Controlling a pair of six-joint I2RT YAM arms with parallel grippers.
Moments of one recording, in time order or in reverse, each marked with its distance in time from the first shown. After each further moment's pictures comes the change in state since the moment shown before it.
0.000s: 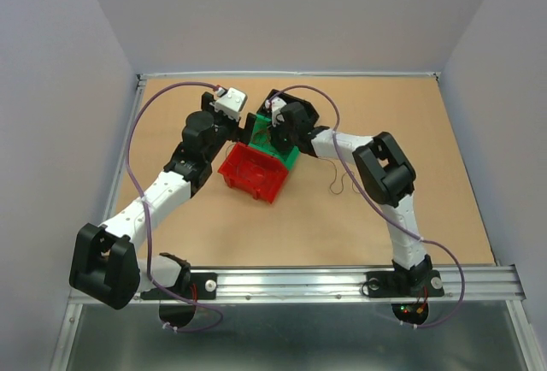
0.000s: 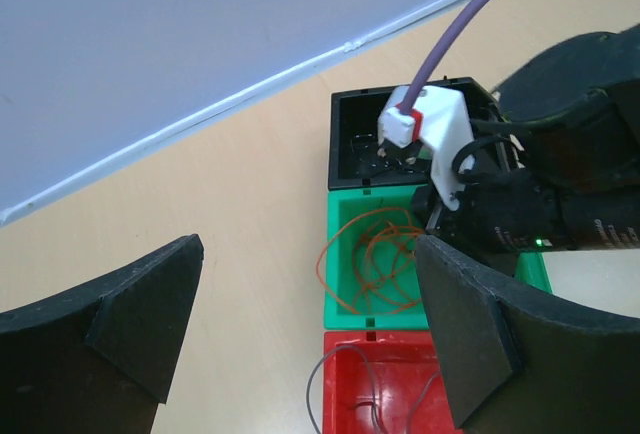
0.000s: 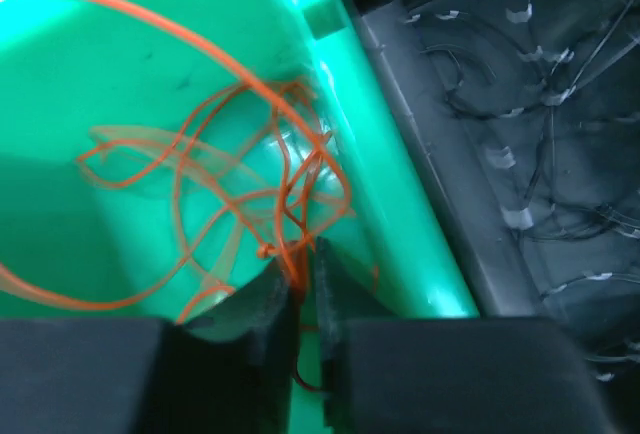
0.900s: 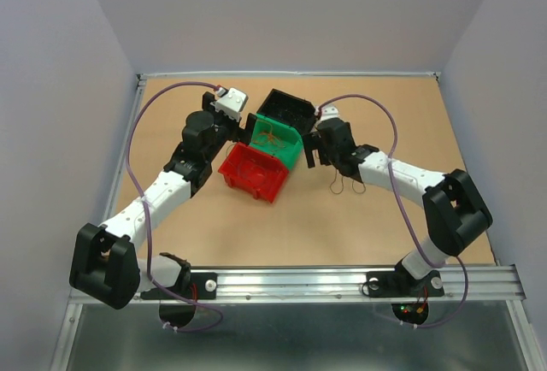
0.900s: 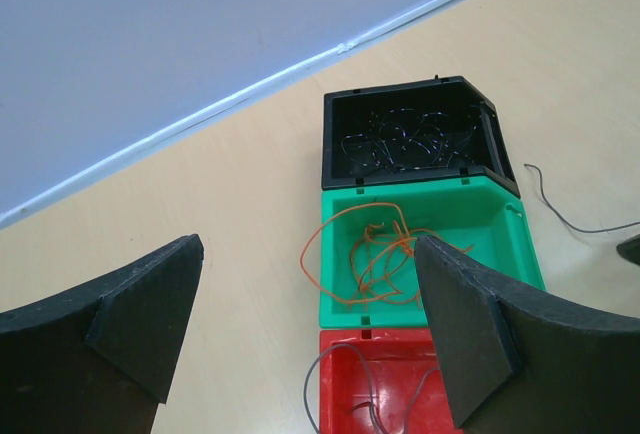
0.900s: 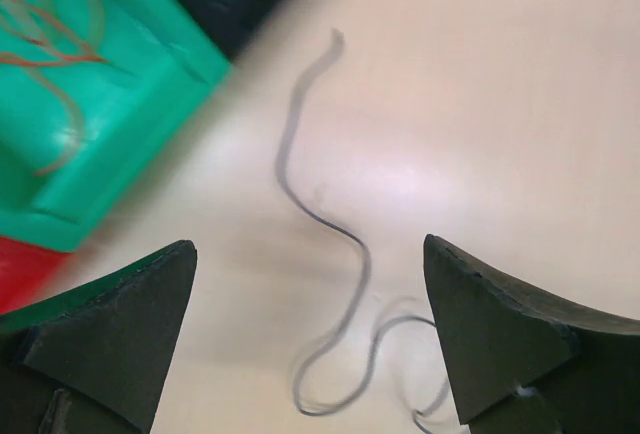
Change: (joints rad) left arm 0.000 0.000 0.000 0.001 0.017 0.001; right arm -0.013 -0.590 -0.478 -0.137 0.388 0.124
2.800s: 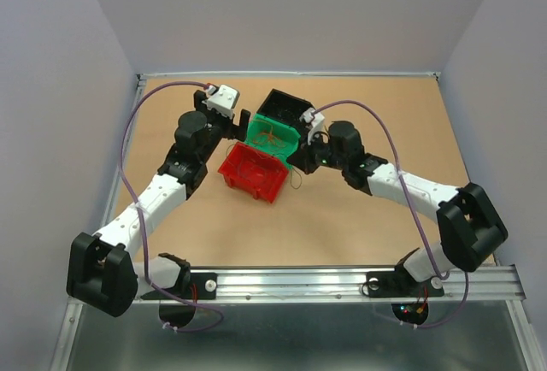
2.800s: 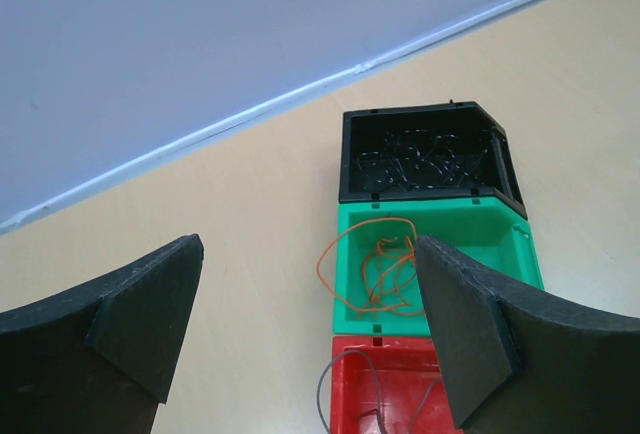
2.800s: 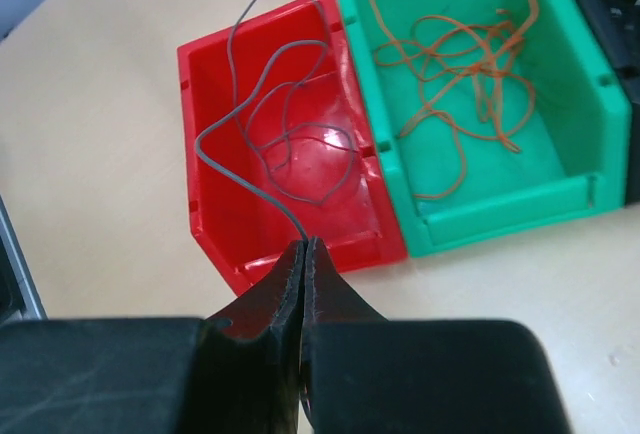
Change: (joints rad) left arm 0.022 -0.039 0.000 0.000 -0.014 -0.024; right arm -0.010 -0.157 -0.161 0.304 -0.720 0.019
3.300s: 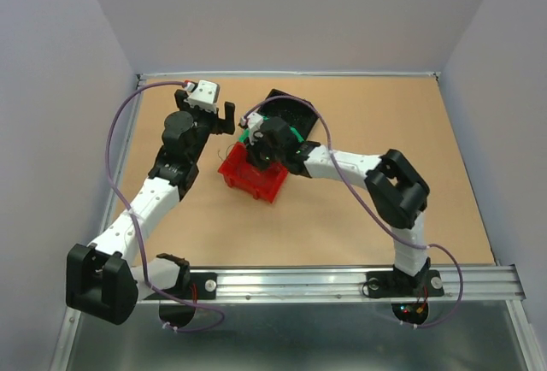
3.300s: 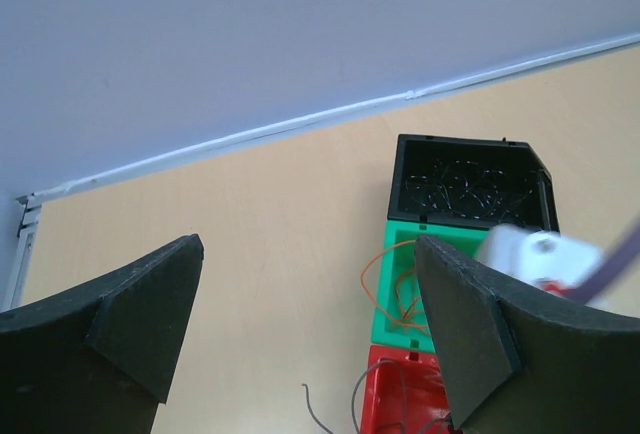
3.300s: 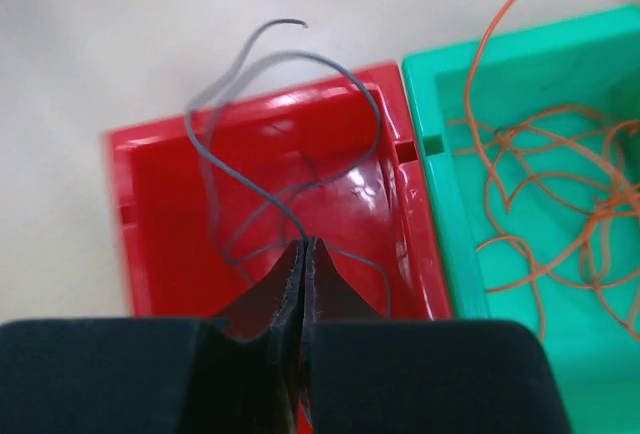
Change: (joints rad) left arm 0.077 -0.058 -0.013 0.017 -0.051 -0.074; right arm 0.224 0.480 0.483 -0.126 0.230 -0.099
